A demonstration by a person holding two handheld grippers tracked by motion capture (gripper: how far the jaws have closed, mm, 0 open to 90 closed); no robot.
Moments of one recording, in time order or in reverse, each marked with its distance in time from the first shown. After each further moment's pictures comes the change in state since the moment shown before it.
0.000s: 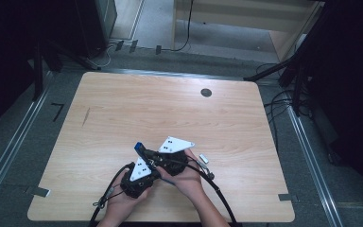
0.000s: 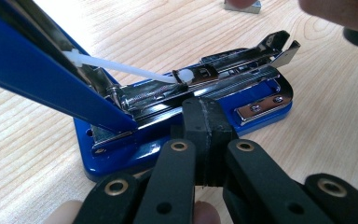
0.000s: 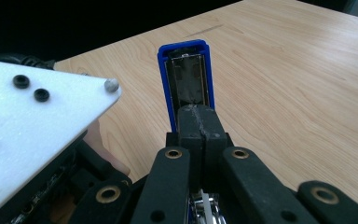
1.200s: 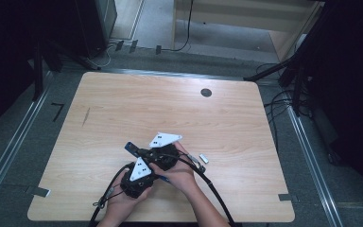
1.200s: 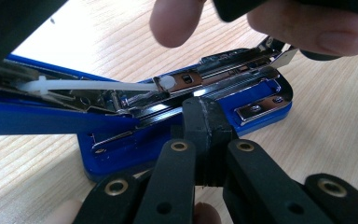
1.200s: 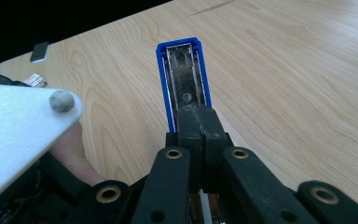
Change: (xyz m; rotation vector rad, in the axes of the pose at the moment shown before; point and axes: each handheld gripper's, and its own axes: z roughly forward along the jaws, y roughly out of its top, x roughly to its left) left arm 0.000 0.000 0.000 0.002 0.001 -0.001; right arm -0.005 0.007 0.030 0.100 0.033 0.002
